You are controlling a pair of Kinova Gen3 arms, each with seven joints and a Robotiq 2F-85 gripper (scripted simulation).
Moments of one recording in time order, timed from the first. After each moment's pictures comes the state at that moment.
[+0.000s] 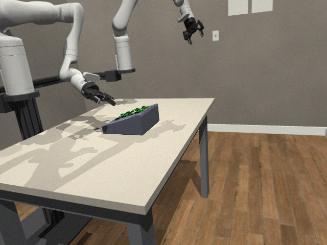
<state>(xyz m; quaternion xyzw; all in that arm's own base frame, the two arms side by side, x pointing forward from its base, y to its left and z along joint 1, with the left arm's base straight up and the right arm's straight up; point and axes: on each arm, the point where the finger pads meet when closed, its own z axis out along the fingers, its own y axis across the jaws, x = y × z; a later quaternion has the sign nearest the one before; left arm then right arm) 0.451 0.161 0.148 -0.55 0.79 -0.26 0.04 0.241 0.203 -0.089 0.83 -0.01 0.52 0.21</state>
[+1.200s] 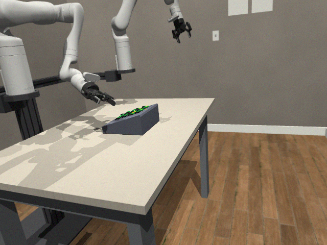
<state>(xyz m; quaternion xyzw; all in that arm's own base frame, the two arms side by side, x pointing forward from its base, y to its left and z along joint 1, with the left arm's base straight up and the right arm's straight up) 0.342 0.307 0.158 -0.59 0.79 -0.17 0.06 0.241 0.203 -0.089 0.83 -0.01 0.52 0.21</state>
